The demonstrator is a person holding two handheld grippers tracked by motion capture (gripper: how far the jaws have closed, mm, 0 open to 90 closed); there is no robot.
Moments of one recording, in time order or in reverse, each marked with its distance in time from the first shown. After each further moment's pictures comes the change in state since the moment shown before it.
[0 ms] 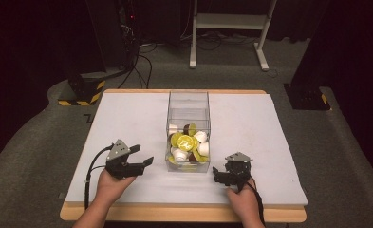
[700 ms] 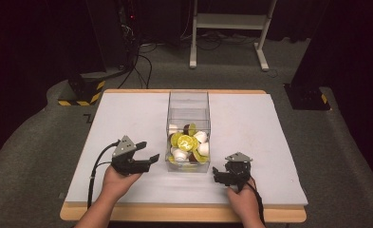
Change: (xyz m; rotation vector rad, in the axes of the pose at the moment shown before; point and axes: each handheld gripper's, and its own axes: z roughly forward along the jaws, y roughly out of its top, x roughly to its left) left arm -0.014 0.008 0.013 -0.013 -0.036 -0.008; right arm 0.000 0.000 0.000 0.000 -0.001 -0.002
